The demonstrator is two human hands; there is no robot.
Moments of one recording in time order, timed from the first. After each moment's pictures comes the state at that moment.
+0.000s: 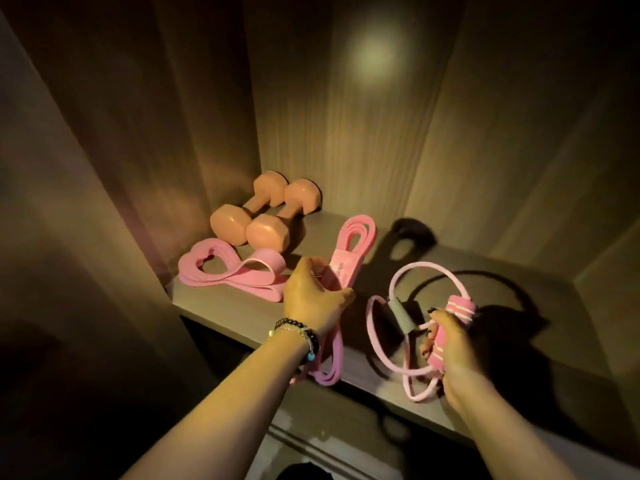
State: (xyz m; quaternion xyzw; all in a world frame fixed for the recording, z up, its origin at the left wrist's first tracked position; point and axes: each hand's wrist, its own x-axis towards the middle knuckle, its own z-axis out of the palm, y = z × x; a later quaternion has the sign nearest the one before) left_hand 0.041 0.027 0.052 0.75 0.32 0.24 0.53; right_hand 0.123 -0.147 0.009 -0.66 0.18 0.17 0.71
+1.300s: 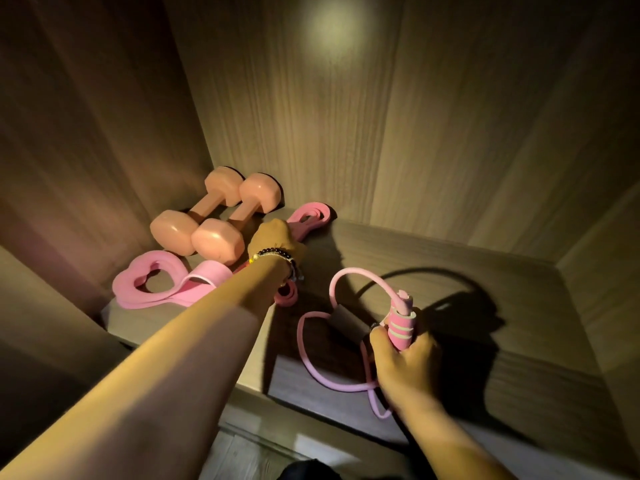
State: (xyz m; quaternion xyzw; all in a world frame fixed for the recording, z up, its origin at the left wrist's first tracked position) left_hand 0.175 0.100 0.032 0.89 0.39 0.07 0.22; right_hand 0.115 -0.134 -0.010 -0.80 -0.02 -0.03 0.60
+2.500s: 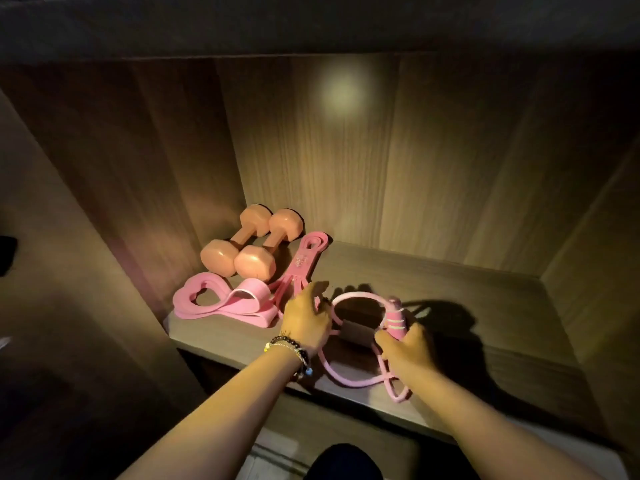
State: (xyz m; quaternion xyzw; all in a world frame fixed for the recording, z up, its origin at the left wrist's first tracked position) left_hand 0.055 0.027 0.043 0.86 0.24 0.17 0.41; right_hand 0.119 -0.129 0.003 -0.83 0.00 0.15 0.54
